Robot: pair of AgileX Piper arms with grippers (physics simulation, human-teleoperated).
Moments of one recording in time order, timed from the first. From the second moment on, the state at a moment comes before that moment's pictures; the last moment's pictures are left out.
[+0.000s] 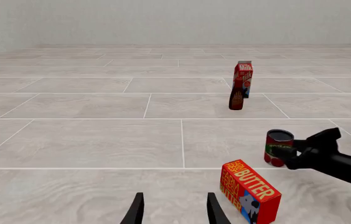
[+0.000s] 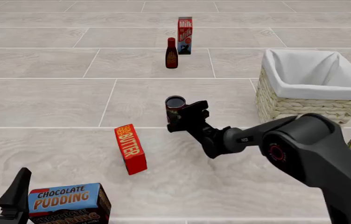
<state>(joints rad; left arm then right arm) 0.00 0.00 0.00 0.00 0.00 0.50 2.35 -1.33 -0.69 -0.02</state>
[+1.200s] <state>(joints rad) 0.00 0.00 0.00 0.00 0.00 0.53 1.93 -1.03 -0.72 -0.09</state>
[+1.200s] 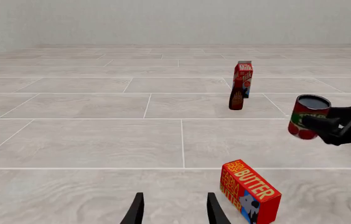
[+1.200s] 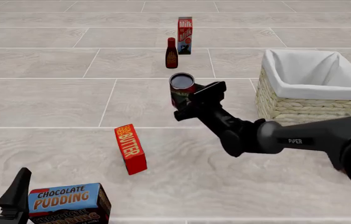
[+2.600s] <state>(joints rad) 0.00 0.00 0.00 0.00 0.00 0.37 1.46 -1.01 -0.29 -0.09</state>
